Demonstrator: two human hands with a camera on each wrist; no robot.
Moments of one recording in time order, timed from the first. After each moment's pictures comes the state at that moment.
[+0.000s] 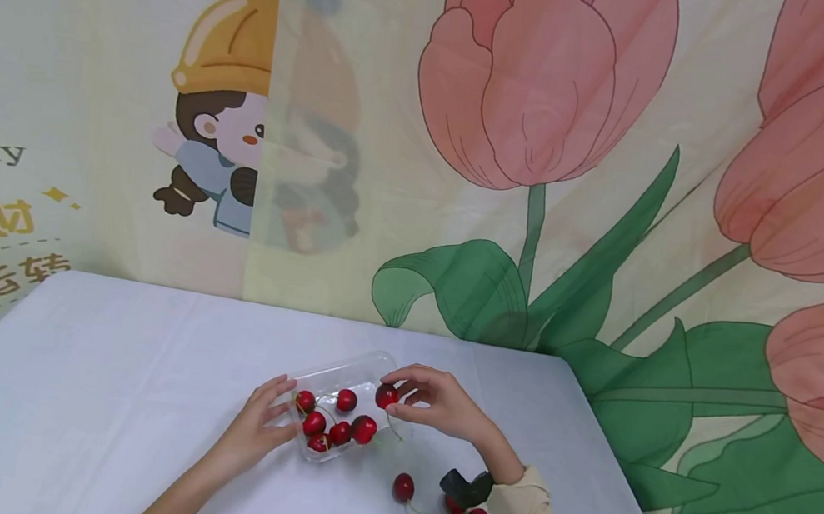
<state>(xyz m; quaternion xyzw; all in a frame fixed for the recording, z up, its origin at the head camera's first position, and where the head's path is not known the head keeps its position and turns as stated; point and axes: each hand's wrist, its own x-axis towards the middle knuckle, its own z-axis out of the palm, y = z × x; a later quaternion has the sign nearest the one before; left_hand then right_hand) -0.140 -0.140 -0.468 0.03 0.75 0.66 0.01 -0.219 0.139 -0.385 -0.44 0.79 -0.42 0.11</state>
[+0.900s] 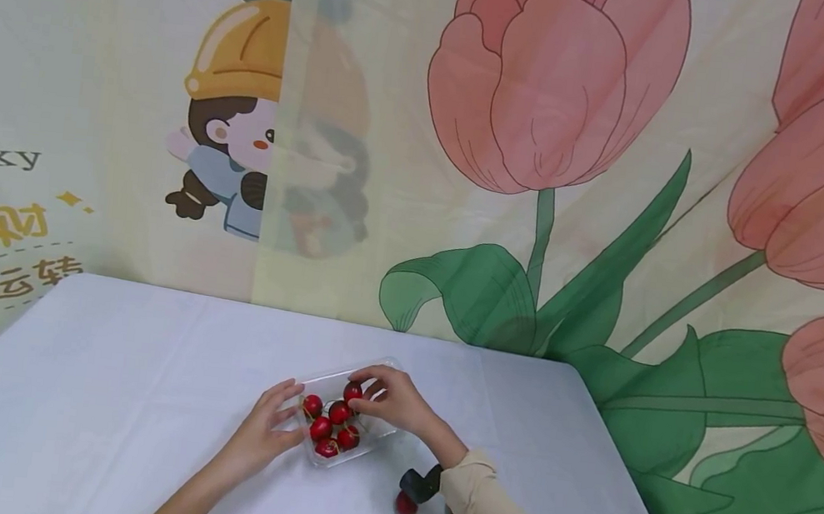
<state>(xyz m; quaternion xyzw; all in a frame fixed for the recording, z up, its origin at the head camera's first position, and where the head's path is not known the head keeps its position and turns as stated) -0.140 -0.139 -0.470 0.03 0.73 0.68 0.00 -0.241 0.073 -0.432 -0.34 0.86 -0.37 0.10</state>
